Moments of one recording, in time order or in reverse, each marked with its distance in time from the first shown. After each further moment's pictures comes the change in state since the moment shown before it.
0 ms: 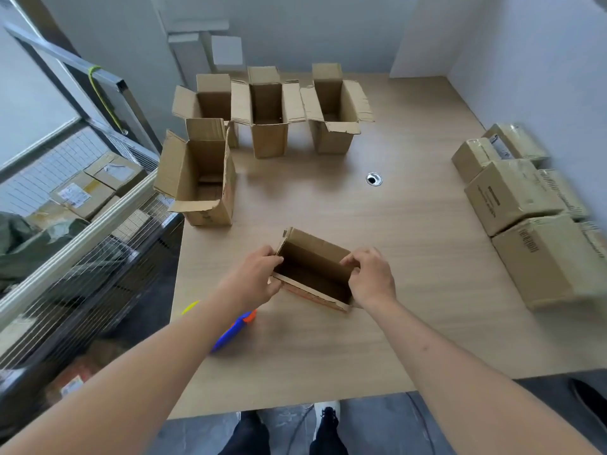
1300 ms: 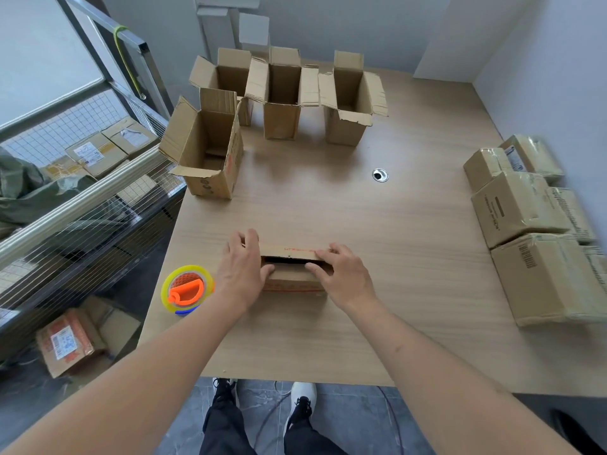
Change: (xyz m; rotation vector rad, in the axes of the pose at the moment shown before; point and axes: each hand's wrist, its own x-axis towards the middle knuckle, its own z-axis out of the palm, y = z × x) left_hand -0.027 0.053 0.046 -0.127 0.313 -0.489; right_hand -0.014 0.022 0.008 -0.080 -0.185 -0.368
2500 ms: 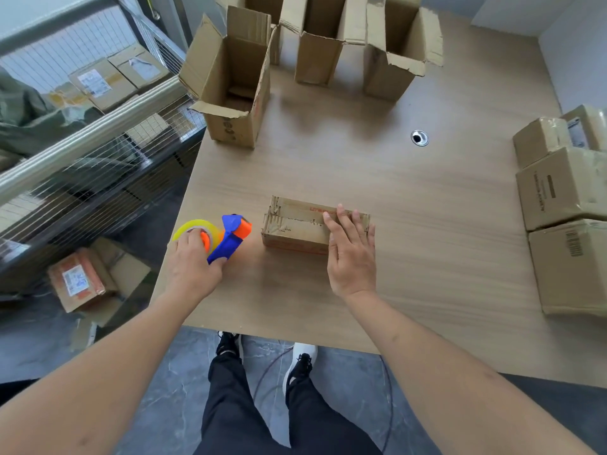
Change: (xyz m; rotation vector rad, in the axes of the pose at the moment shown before) left_hand -0.042 -0.156 0.030 0.017 0.024 -0.287; right_hand -0.019 -0.016 0.072 -0.066 0.206 -0.142
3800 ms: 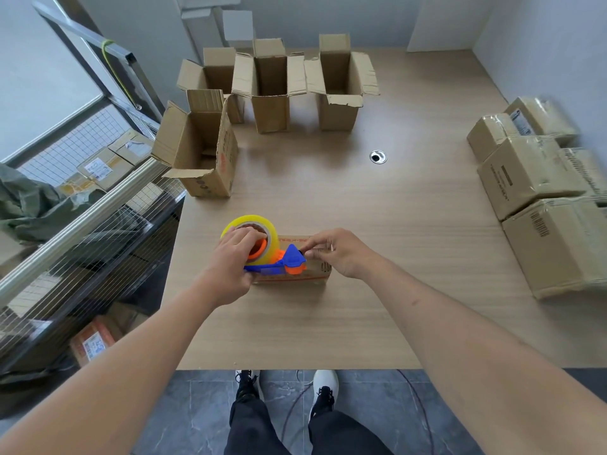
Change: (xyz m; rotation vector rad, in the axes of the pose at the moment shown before) left_hand 0.005 0.134 -0.051 -0.048 -0.098 0.751; right_hand 0.057 0.035 -0.088 0.533 -0.507 0.074
